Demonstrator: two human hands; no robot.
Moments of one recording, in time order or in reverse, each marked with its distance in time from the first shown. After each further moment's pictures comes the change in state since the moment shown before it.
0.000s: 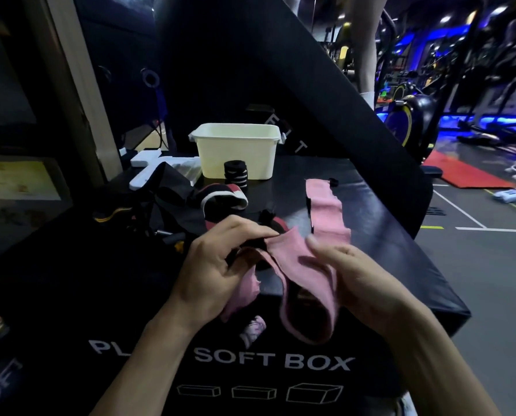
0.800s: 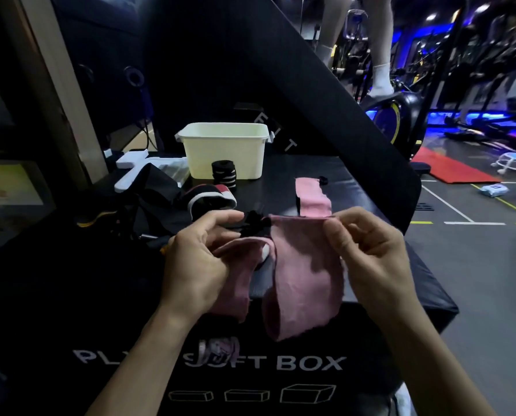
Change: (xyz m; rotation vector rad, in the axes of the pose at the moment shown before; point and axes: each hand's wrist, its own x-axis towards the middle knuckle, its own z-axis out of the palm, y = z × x) left_hand 0.009 0.004 0.013 -0.166 0.171 -0.527; right_hand -0.007 -0.009 -0.007 -0.330 0.356 -0.753
